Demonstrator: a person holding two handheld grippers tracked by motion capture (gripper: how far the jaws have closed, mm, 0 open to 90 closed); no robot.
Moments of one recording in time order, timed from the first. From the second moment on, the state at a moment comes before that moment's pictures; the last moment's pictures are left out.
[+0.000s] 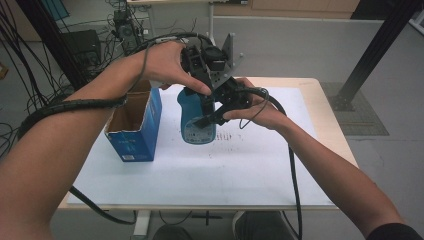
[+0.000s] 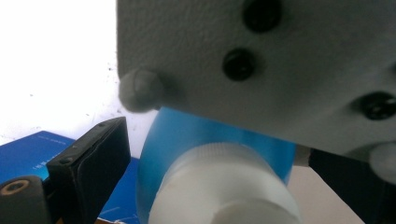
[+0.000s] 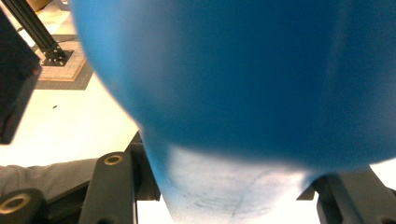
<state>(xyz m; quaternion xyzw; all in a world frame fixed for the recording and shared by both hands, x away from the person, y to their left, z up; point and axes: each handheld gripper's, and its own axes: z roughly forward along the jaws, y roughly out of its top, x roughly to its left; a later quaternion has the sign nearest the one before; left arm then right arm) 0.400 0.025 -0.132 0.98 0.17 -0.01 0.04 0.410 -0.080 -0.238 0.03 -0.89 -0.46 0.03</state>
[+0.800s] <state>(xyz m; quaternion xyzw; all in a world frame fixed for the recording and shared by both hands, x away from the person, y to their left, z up) 0.398 0.023 -0.130 0.98 0.17 -0.01 0.04 0.410 -0.083 -0.236 0.03 -0.89 -0.46 0.03</state>
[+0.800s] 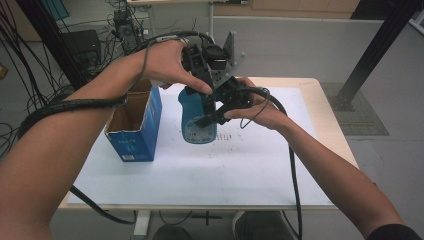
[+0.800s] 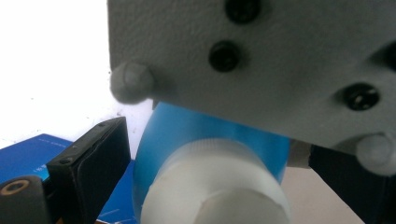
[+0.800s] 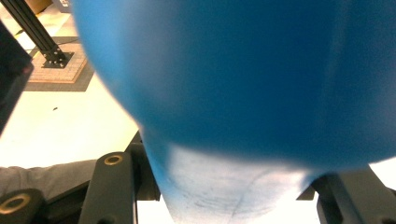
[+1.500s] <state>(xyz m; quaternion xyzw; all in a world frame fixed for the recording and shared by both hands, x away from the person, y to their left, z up) 0.398 0.023 -0.127 0.98 0.17 -0.01 0.05 0.411 -0.084 -0.236 0.03 -0.89 -0.46 0.03</state>
